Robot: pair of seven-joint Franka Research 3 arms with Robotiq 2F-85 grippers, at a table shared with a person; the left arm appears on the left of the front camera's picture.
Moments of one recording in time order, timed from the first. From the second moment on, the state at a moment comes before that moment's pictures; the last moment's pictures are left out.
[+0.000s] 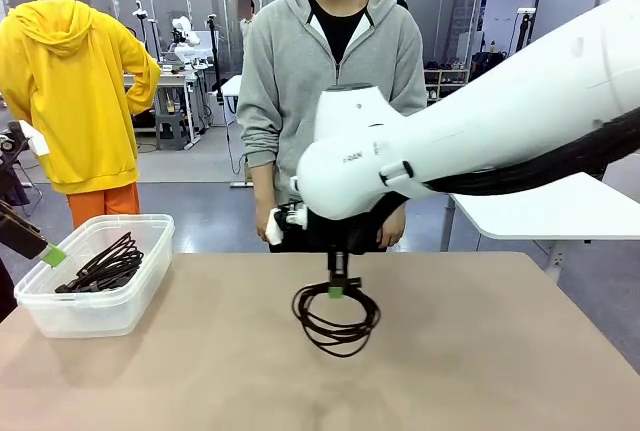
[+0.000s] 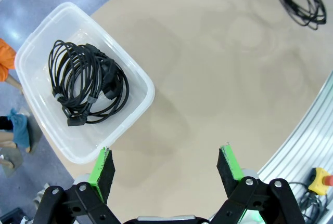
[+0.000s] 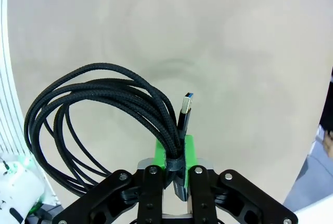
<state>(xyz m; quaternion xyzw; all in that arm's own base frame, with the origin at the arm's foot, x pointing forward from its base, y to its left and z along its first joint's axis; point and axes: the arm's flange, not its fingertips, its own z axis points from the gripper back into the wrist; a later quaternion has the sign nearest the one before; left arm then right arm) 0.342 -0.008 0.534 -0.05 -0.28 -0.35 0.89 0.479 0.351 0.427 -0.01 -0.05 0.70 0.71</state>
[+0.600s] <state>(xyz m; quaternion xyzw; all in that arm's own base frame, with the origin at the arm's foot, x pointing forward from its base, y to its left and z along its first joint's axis) 0.342 -0.008 0.534 -0.05 -0.28 -0.35 0.89 0.501 0.386 0.371 0.02 -0.07 0.70 0.71</state>
